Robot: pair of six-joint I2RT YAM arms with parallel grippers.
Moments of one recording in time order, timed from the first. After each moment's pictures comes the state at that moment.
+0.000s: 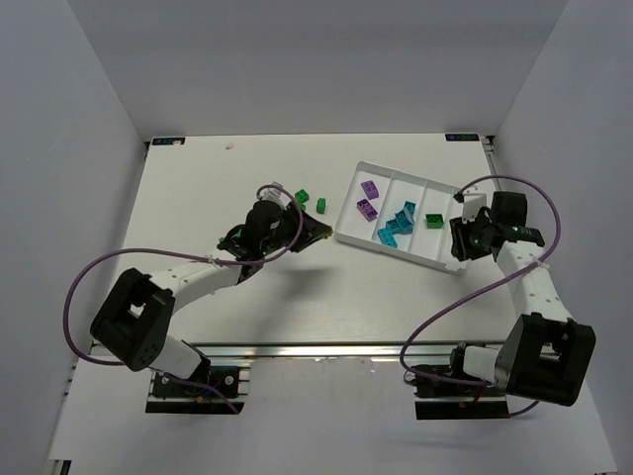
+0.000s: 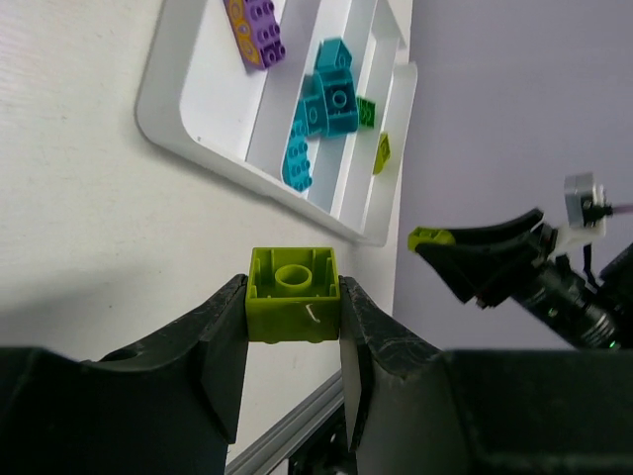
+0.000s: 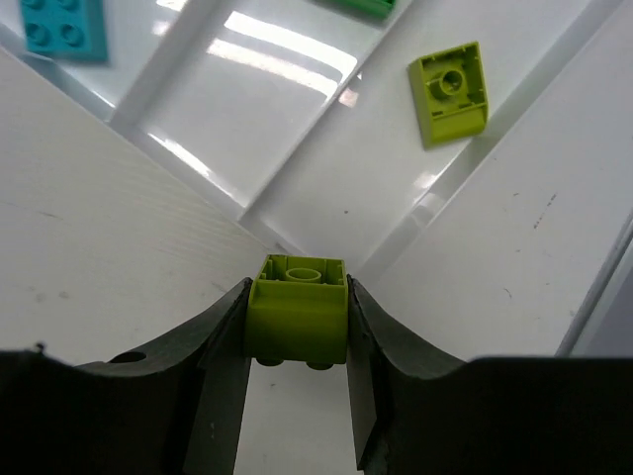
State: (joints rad) left arm -0.60 1.44 0.77 0.27 0.15 -1.13; right arm -0.12 1.21 0.88 -0.61 -0.29 -0.44
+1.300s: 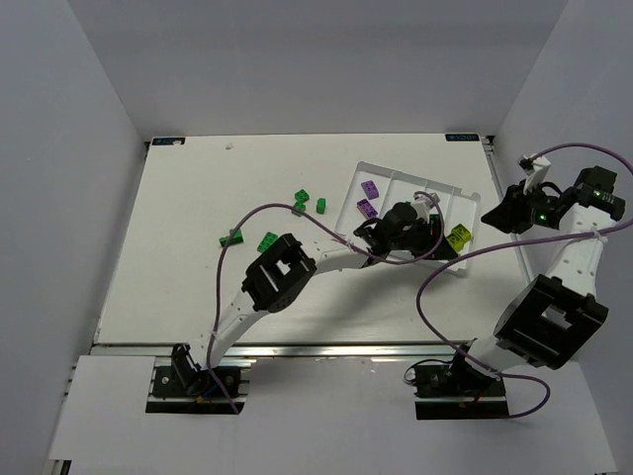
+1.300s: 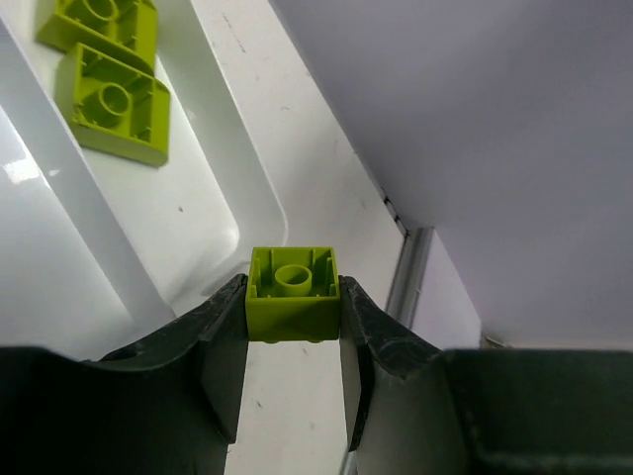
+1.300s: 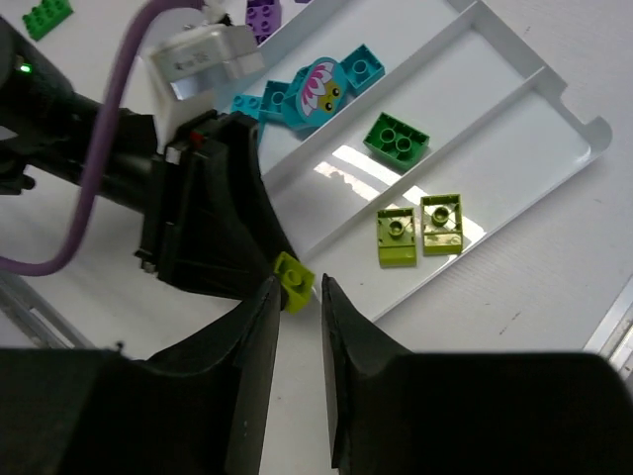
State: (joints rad) left arm -0.99 2.49 1.91 0.31 0.40 -0.86; right arm -0.55 1.45 1.38 -1.08 -0.98 -0.84
